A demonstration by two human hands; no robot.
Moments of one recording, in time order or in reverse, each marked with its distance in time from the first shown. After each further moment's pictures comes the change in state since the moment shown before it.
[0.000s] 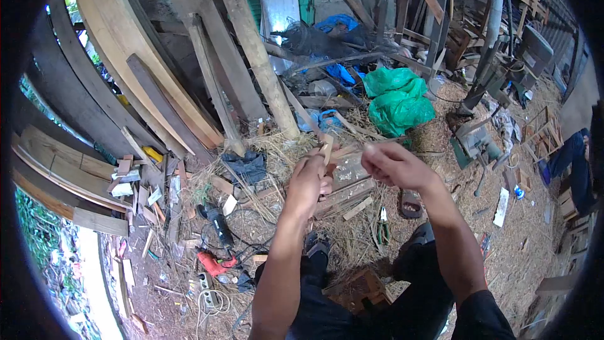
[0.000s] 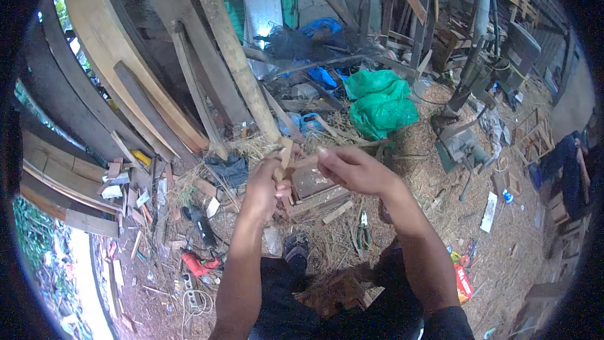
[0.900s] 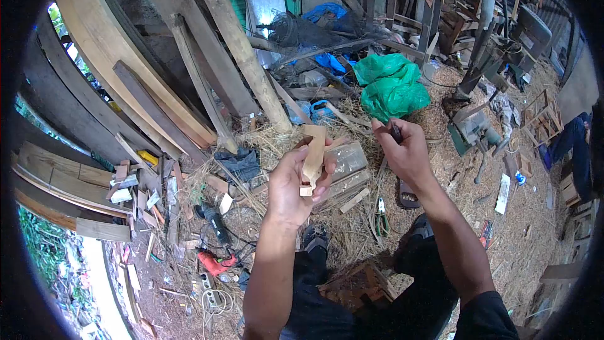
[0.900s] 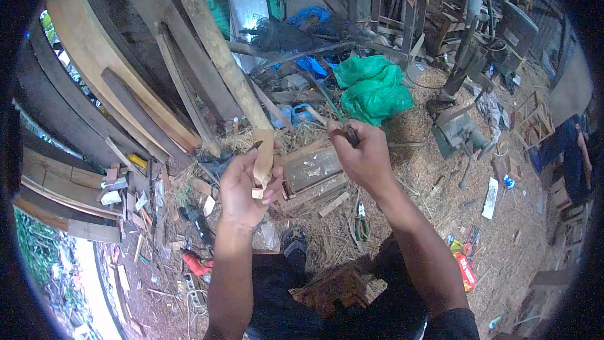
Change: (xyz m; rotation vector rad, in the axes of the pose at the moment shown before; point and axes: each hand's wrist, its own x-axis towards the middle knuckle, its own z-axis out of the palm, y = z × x) left_hand -0.013 0.009 0.018 -0.213 -0.280 0.044; right_hand -0.002 0.031 -0.015 -0.341 0.748 -0.246
